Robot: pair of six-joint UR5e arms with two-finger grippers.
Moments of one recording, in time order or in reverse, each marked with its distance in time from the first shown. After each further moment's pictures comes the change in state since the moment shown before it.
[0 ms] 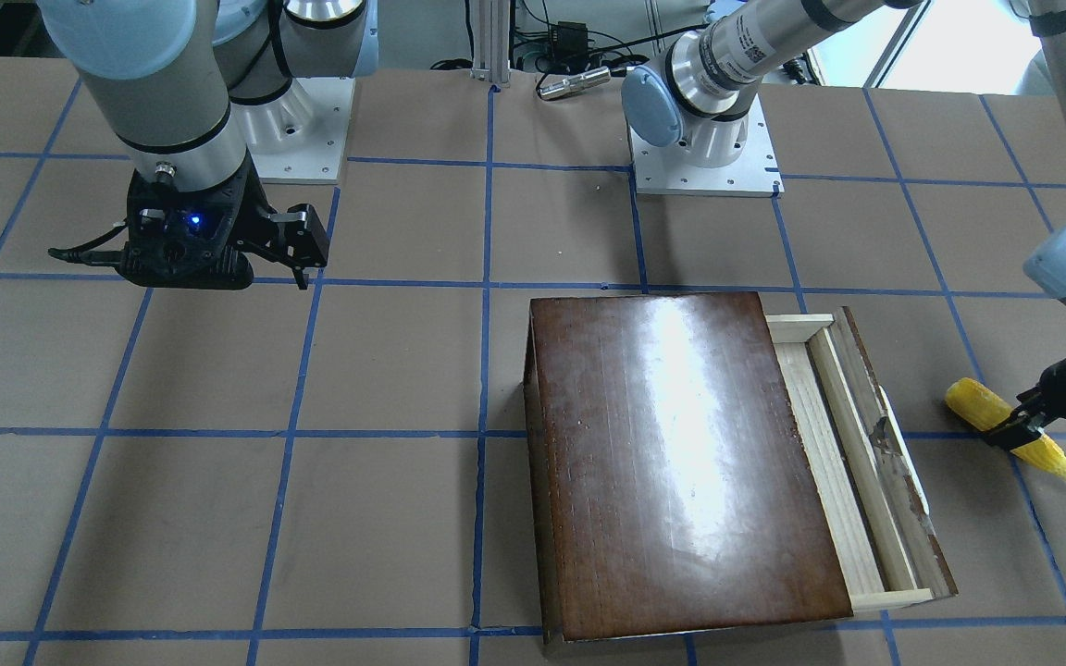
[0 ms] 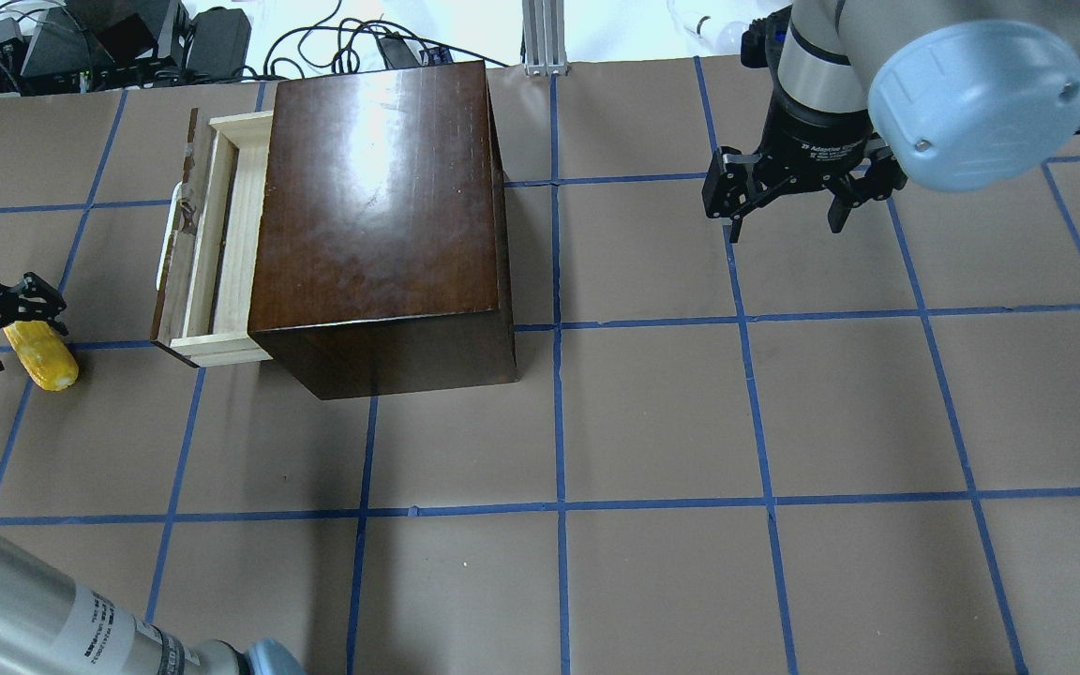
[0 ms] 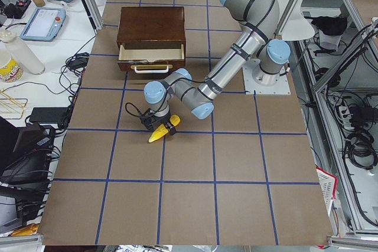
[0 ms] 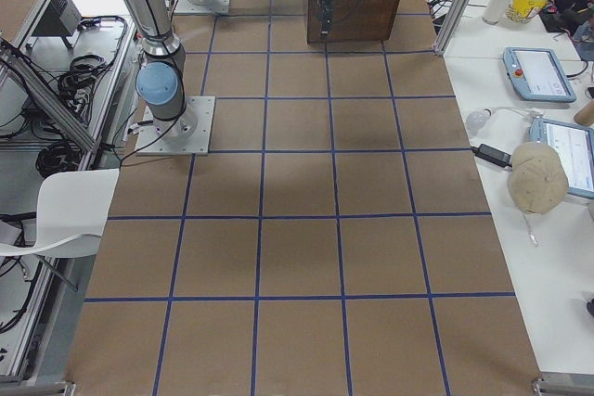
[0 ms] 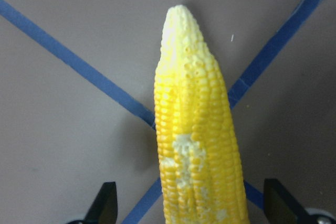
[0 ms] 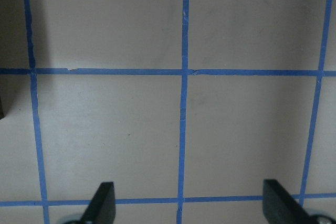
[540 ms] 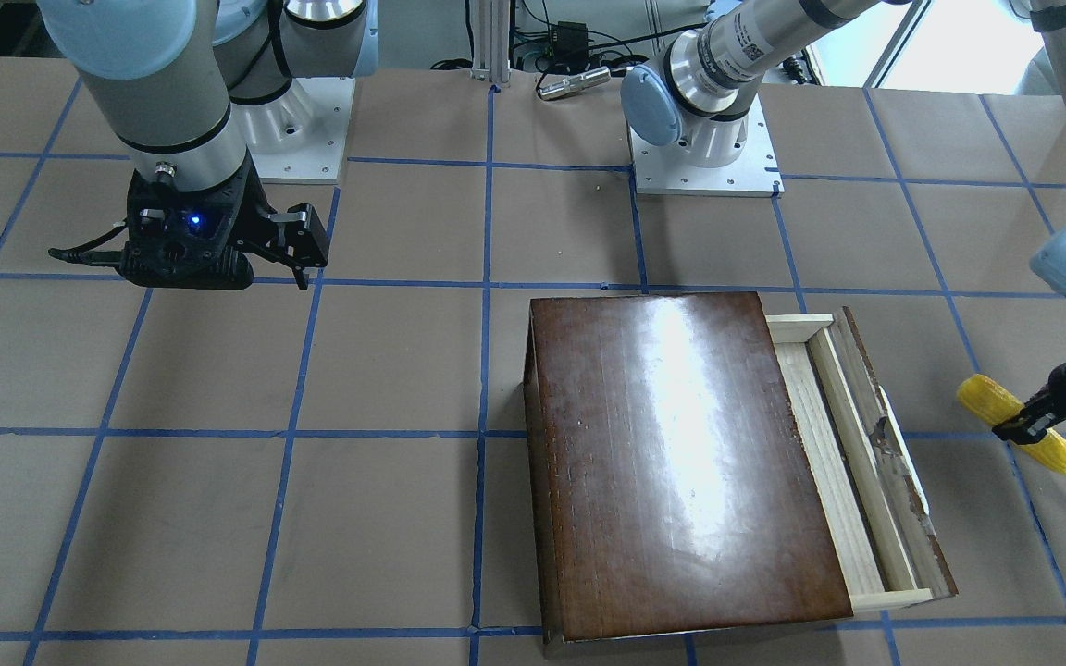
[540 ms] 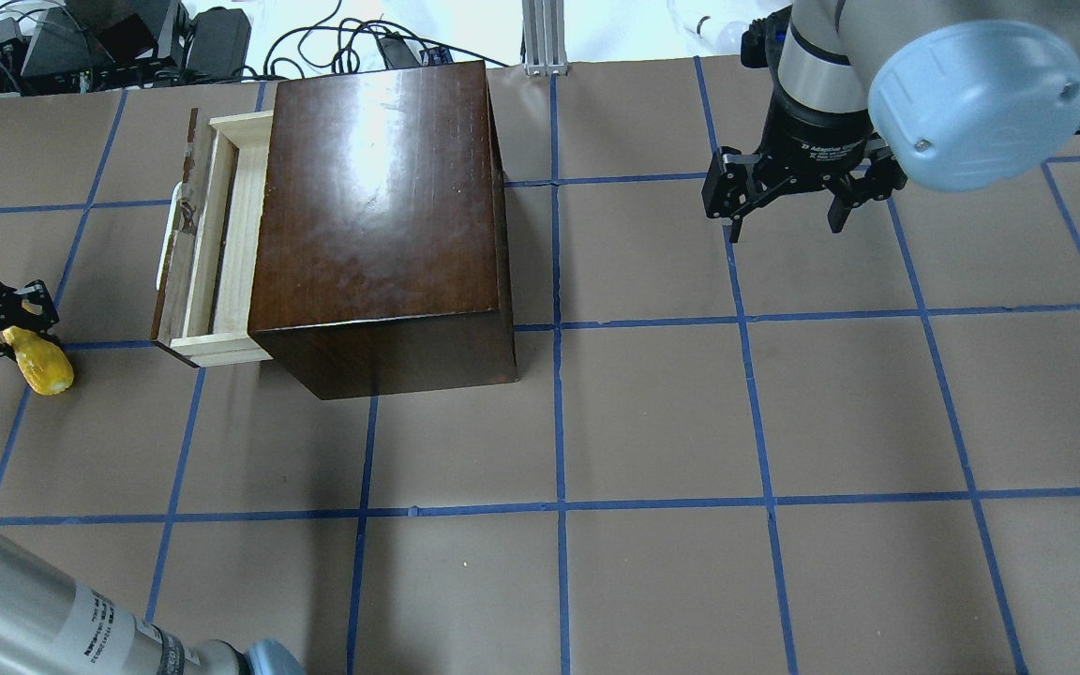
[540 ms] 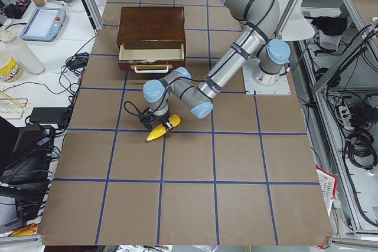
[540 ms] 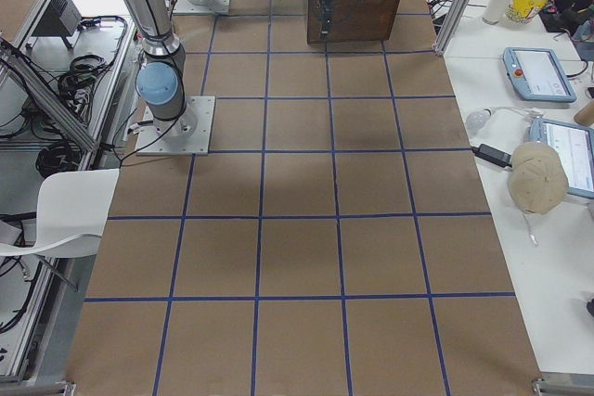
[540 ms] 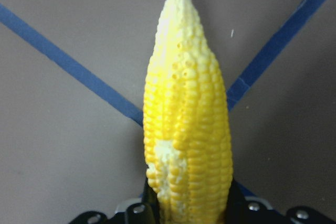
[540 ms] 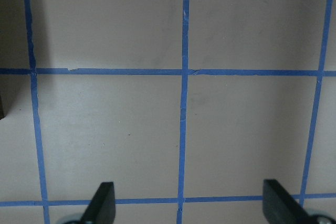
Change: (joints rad) left arm -0.013 0.029 0.032 -0.029 -0.006 0.021; right arm 0.000 0.000 0.000 0.000 0.001 0.000
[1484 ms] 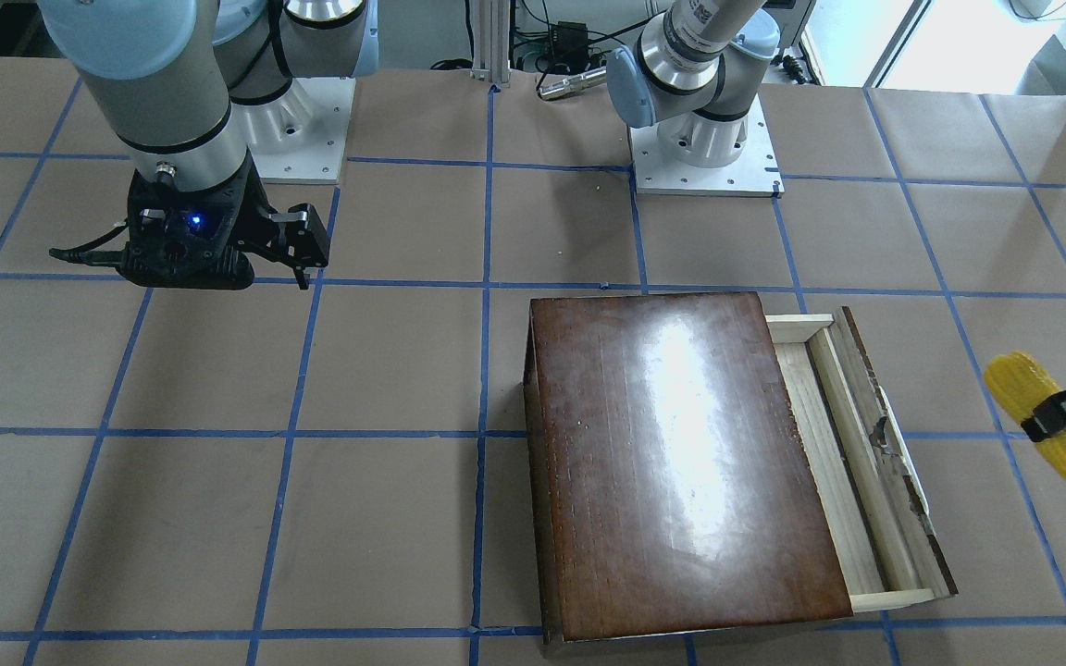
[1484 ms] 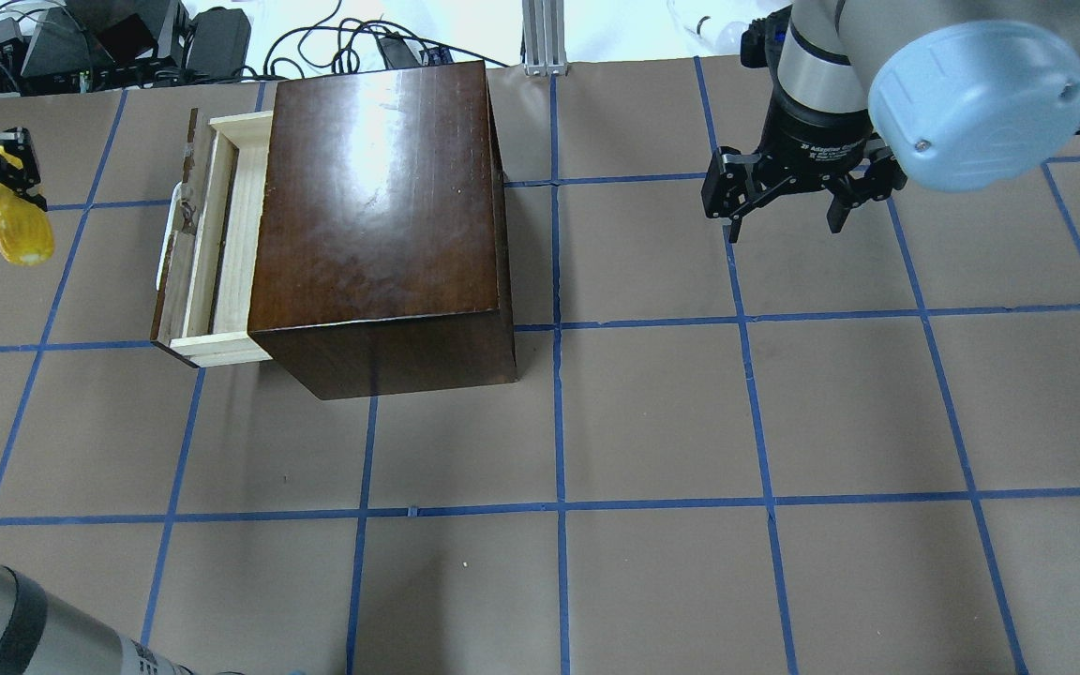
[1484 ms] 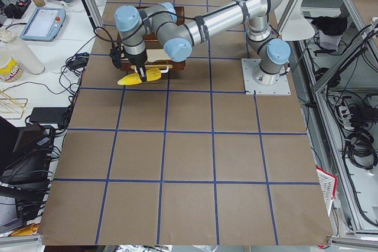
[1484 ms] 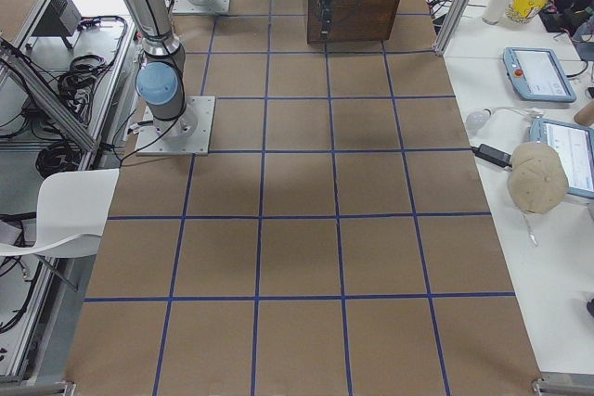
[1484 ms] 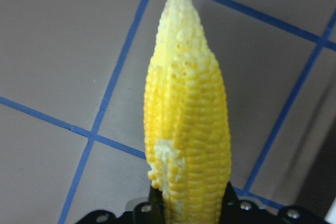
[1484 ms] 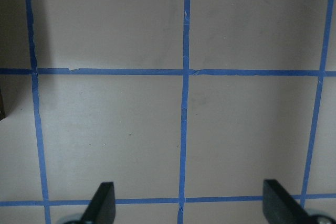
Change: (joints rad) left arm -0.278 0.162 0.346 -0.491 -0.095 0.090; right arm 0.000 0.000 0.000 0.000 0.003 0.000
